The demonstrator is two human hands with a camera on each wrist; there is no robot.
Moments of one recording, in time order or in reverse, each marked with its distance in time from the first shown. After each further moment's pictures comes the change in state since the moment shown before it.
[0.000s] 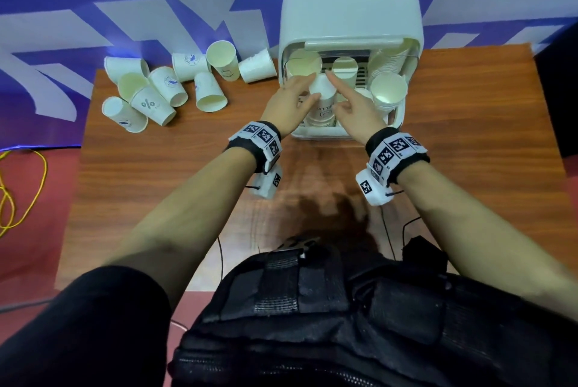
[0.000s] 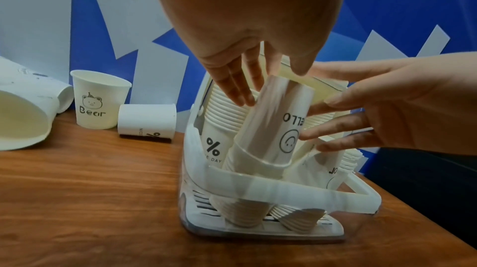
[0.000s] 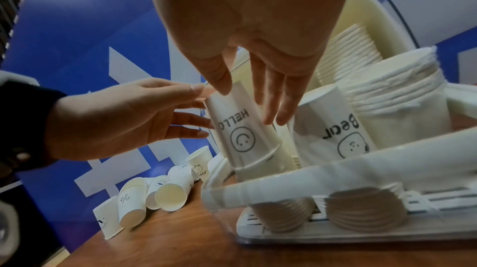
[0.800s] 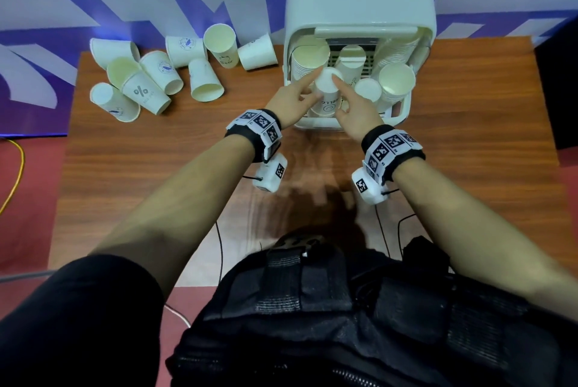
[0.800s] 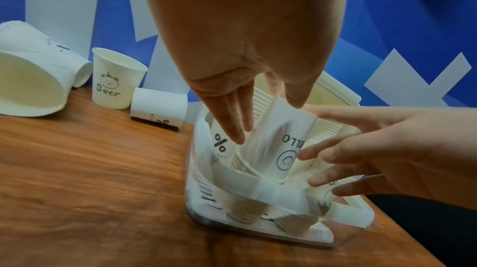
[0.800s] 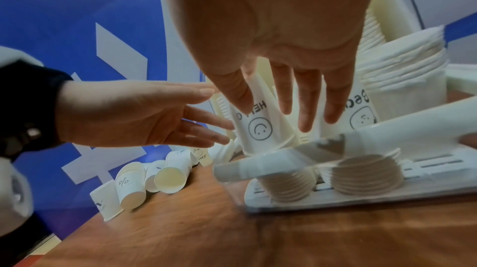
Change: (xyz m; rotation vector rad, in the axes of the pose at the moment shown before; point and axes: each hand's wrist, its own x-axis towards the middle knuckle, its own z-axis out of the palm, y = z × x) left_hand -0.003 -0.014 -0.005 -0.192 -0.203 -0.129; right_hand 0.006 0.005 0.026 -0.162 -0.001 0.106
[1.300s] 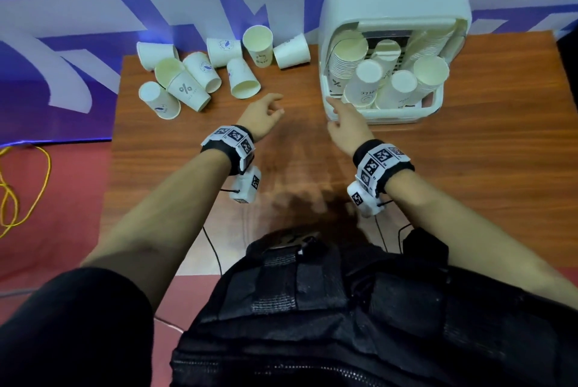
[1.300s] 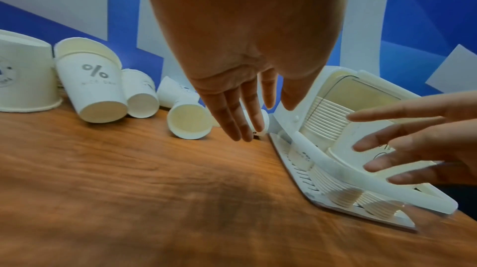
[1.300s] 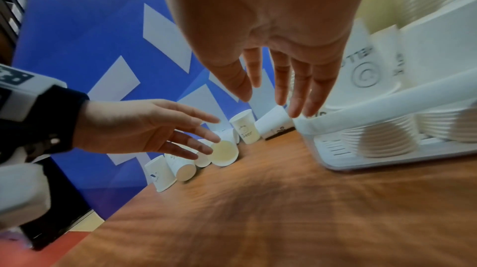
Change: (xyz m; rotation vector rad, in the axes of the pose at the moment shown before) left_hand -0.083 -0.090 -0.075 0.066 0.054 -0.168; right_hand -0.037 -0.058 0.082 -0.086 0.023 -0.043
